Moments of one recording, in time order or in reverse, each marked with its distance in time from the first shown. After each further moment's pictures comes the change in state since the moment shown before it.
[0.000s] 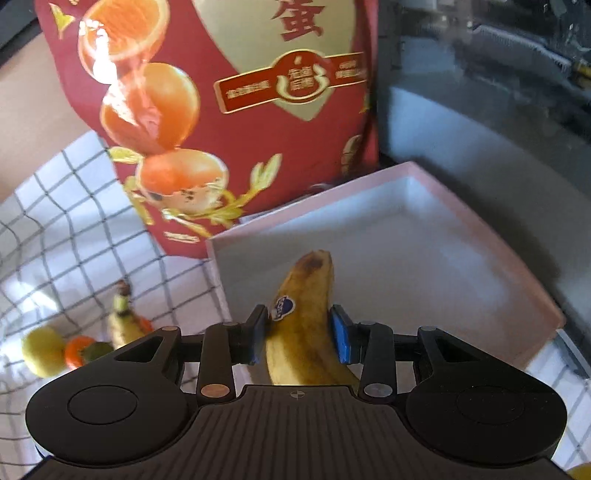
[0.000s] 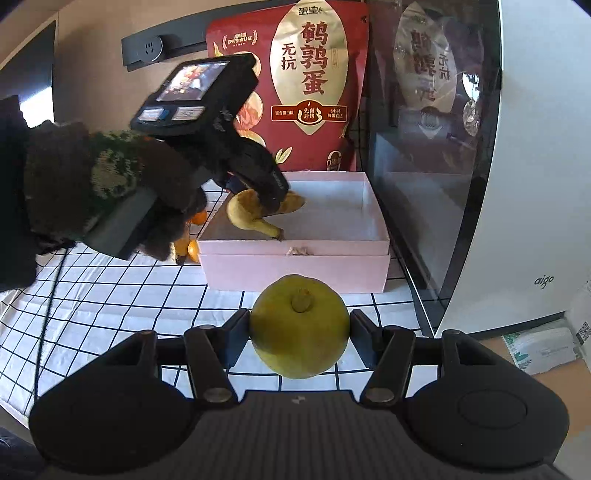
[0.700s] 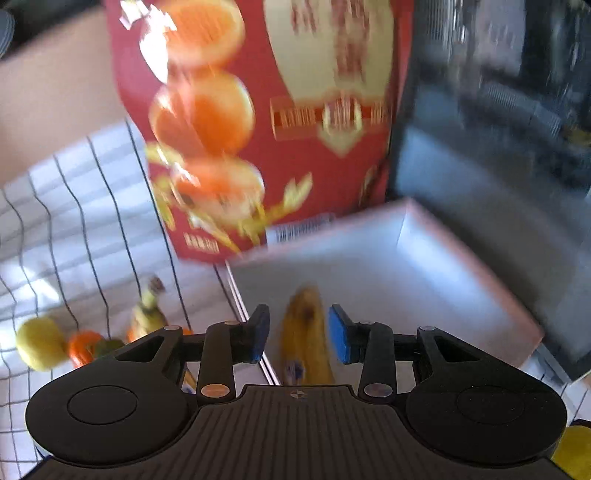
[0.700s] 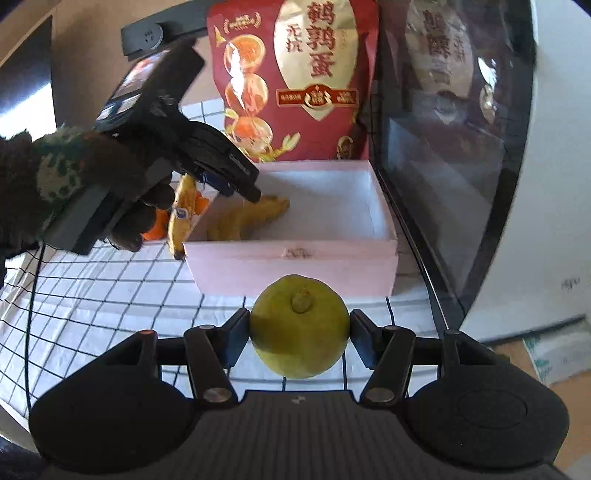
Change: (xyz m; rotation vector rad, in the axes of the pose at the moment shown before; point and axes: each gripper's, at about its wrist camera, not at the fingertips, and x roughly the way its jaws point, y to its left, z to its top) left arm -0.036 0.042 -0.020 -0.106 -0.139 -0.135; right arm 0.024 -0.004 0.021 -0.021 0.028 0.059
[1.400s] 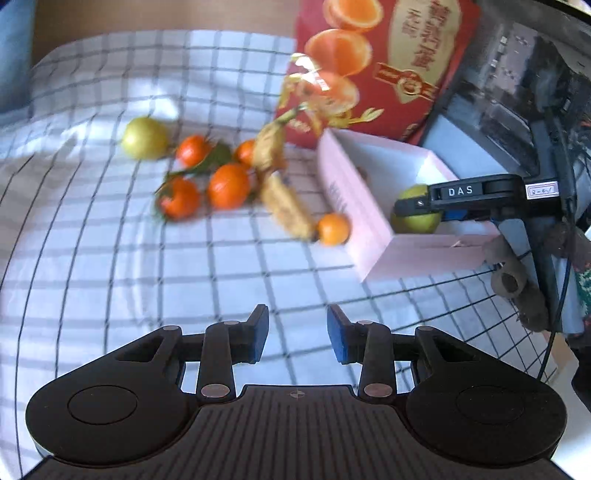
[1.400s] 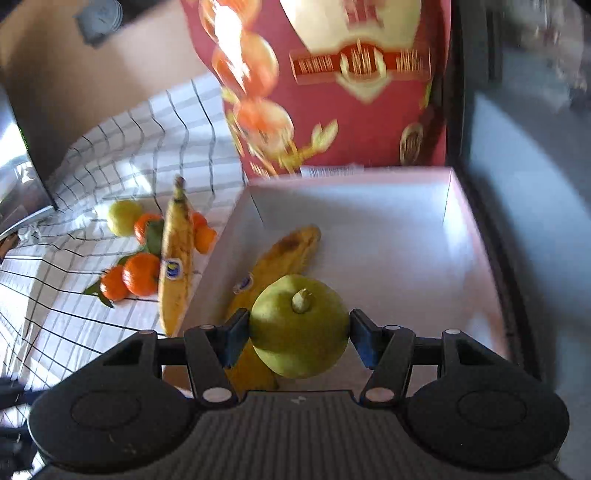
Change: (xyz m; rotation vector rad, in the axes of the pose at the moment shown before) left arm -0.135 0.037 -0.149 -0.346 0.073 -0.011; right arm 0.151 -0.011 0.091 0.085 0.241 0.149
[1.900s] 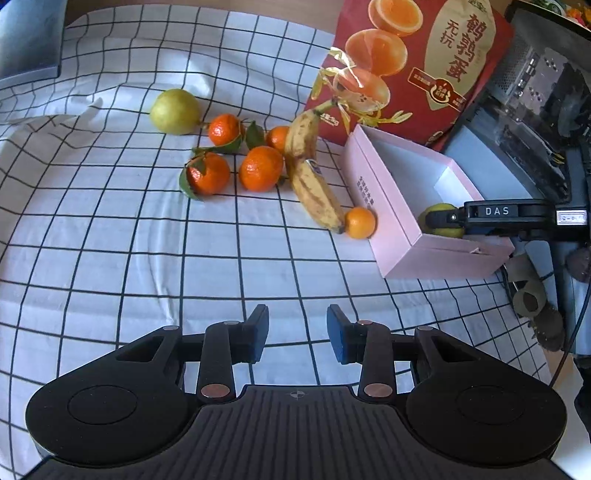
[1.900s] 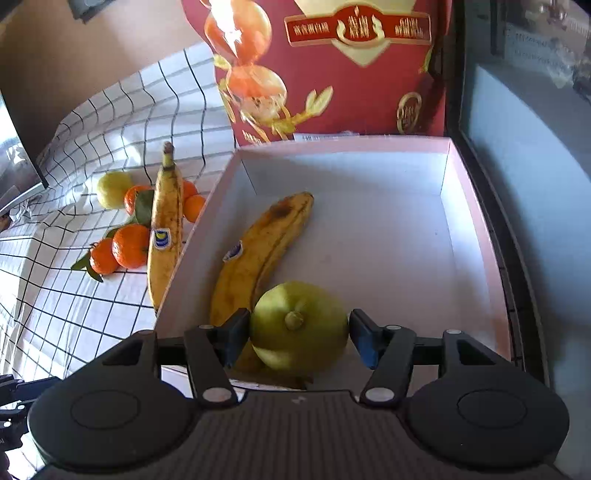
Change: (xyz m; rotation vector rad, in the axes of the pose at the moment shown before) left arm 0.007 0.021 -0.001 -0.078 0.018 -0.009; right arm -0.007 0.006 -0.006 -0.043 0.019 -0.019
